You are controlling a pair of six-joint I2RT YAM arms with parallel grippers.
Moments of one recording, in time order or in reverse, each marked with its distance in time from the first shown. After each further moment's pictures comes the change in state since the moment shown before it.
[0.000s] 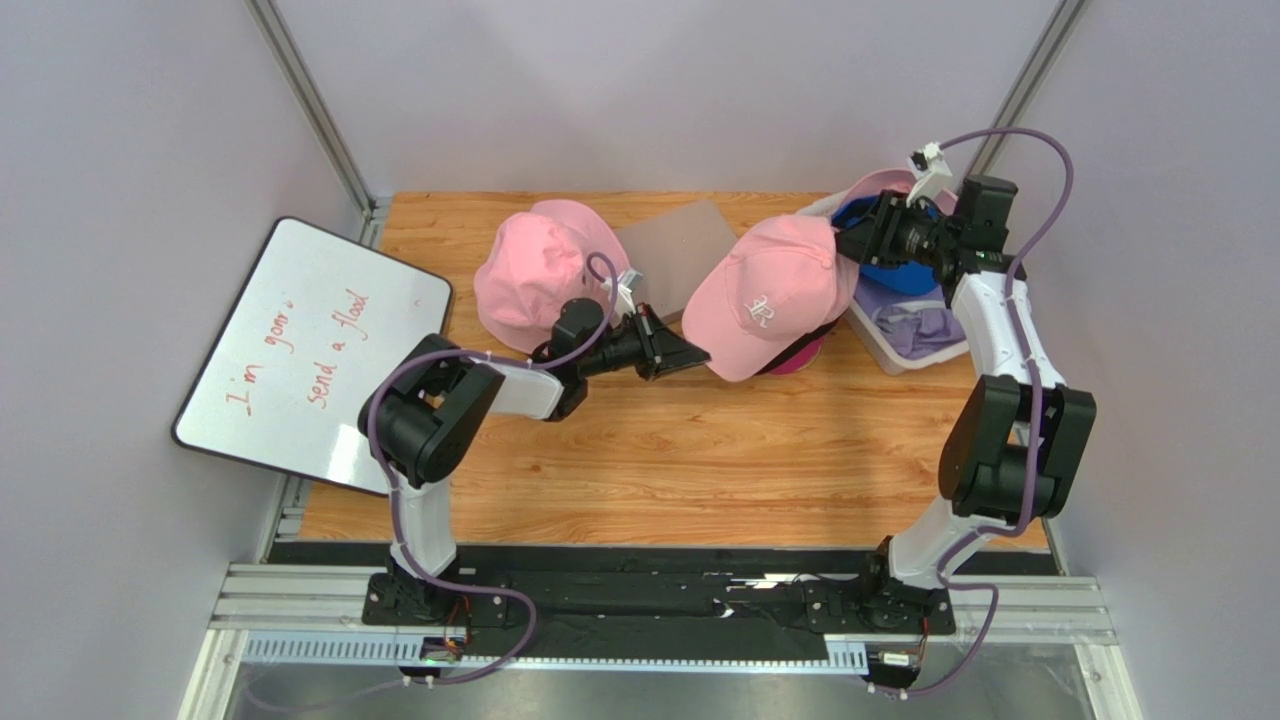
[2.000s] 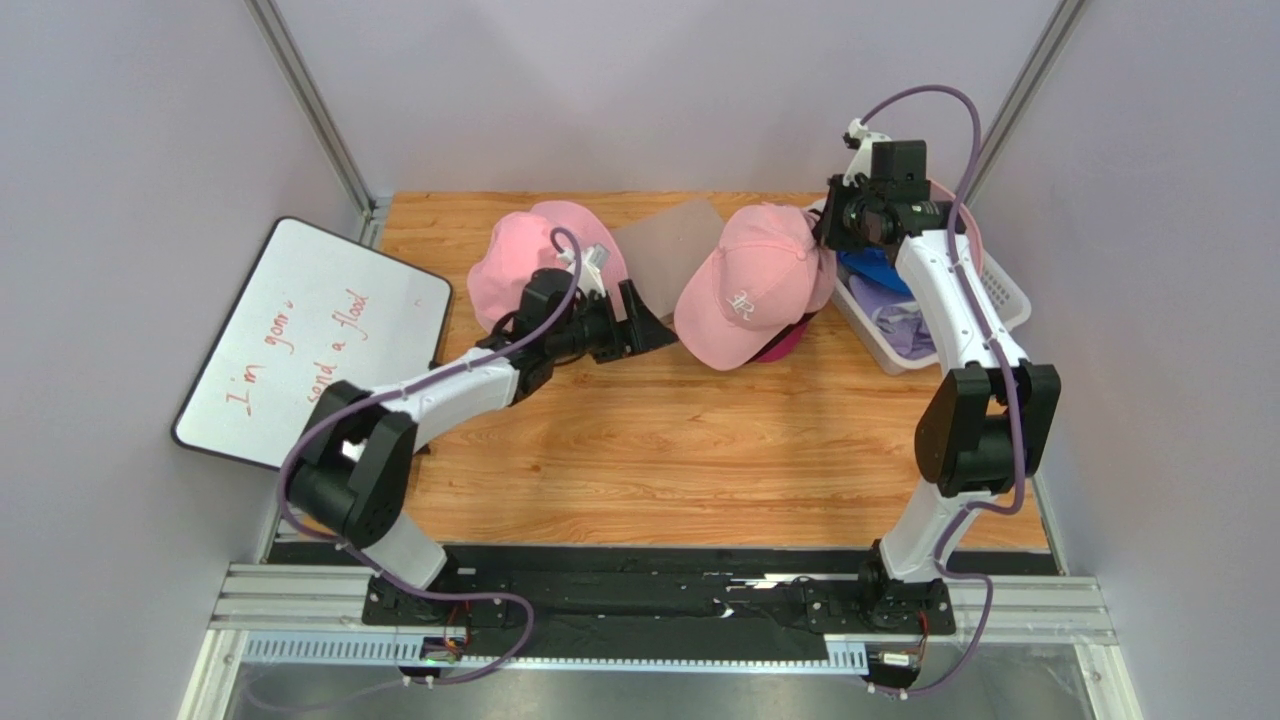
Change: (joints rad) left arm 0.067 -0.290 0.039 -0.615 -0.176 0.402; right arm 0.256 0.109 0.297 -0.375 0.666 -0.040
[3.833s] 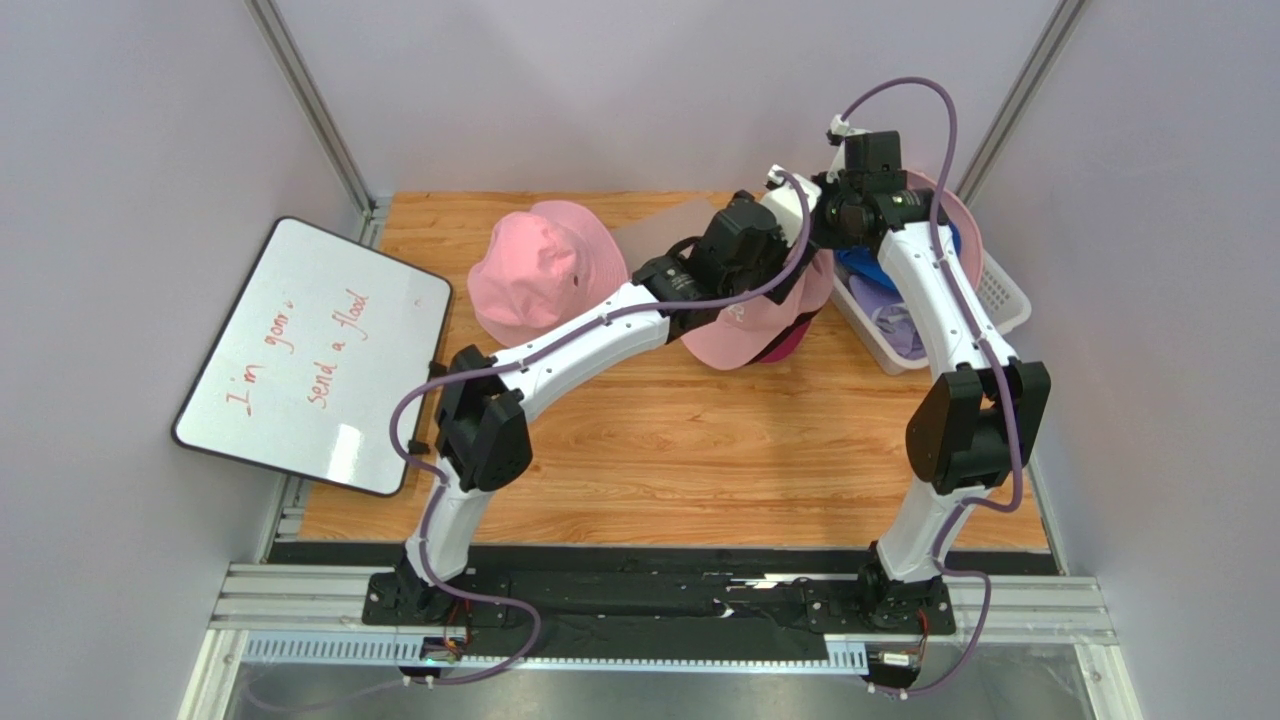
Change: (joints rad) left arm -0.397 0.481 1.121 -0.558 -0.689 0.822; right arm 0.089 0.023 0.101 -0.126 0.165 0.043
